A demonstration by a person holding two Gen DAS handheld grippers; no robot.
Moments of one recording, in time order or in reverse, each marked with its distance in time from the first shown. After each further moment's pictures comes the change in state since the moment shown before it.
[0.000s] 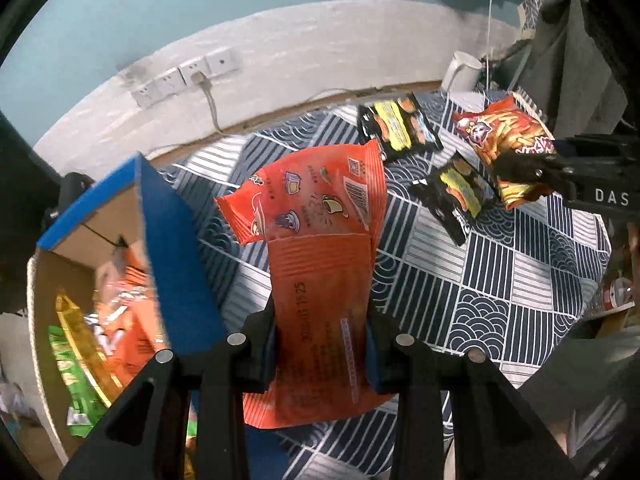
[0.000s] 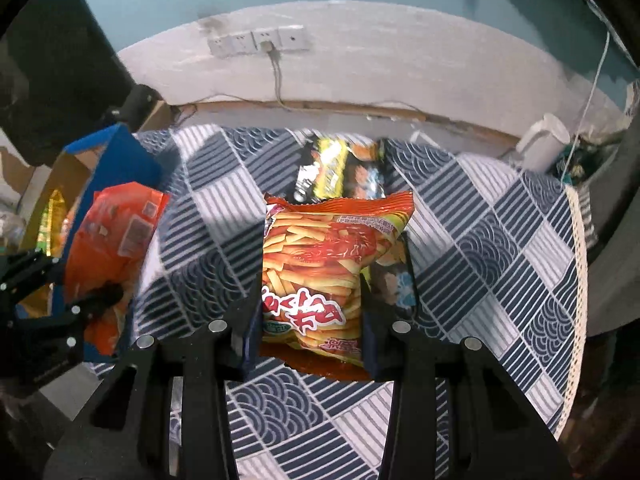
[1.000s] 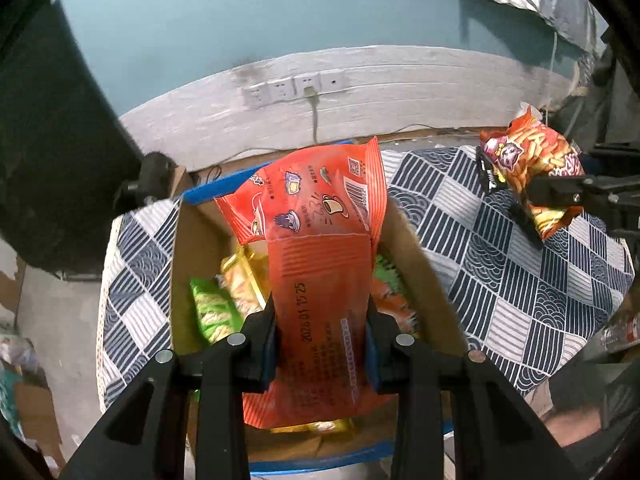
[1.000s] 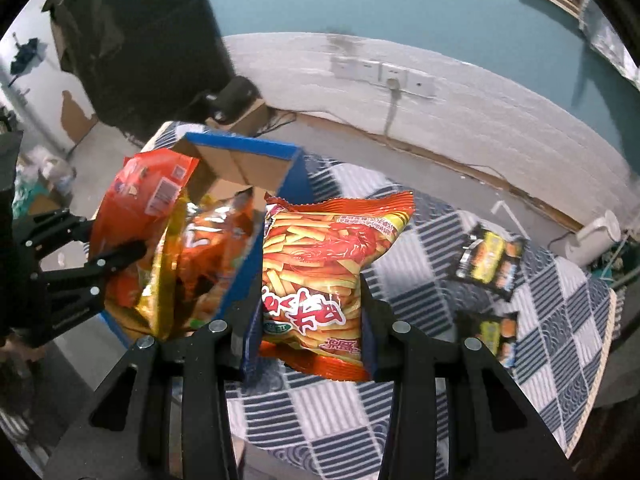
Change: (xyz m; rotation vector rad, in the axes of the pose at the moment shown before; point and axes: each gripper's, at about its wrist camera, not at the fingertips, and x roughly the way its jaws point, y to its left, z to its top) left arm -0.077 0.150 -0.067 -0.162 -0.103 0.146; right arm -0.031 0.173 0.036 -0.248 -0.048 0.165
